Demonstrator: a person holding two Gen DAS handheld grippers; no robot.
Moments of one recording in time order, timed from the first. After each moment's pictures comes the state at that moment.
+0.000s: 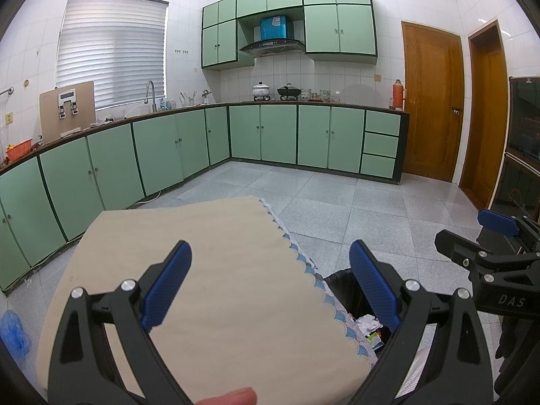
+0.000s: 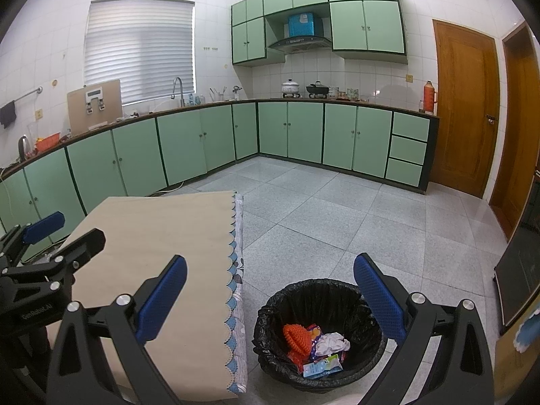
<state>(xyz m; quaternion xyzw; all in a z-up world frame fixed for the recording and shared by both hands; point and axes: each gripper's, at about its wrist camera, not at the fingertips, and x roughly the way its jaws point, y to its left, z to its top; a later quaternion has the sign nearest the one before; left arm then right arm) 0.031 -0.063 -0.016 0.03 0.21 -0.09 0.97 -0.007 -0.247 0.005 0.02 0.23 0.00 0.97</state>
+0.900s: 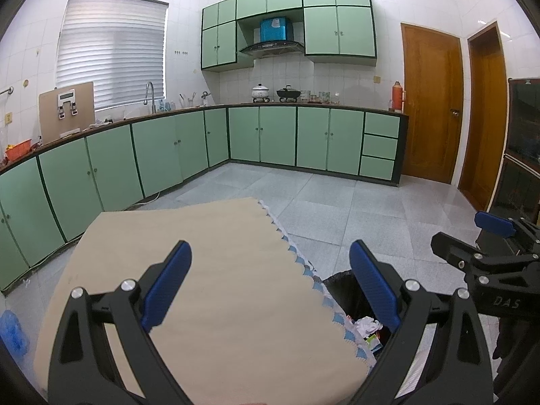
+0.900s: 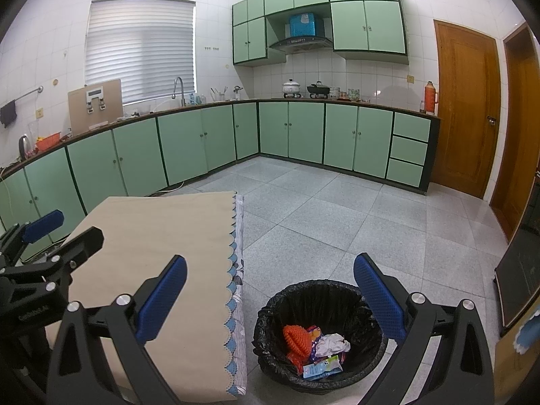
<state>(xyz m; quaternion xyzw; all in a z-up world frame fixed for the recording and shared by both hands) 0.035 -0.063 -0.011 0.03 0.20 -0.09 0.97 -0.005 -0.246 0.007 0.02 0.23 0.00 0.97</state>
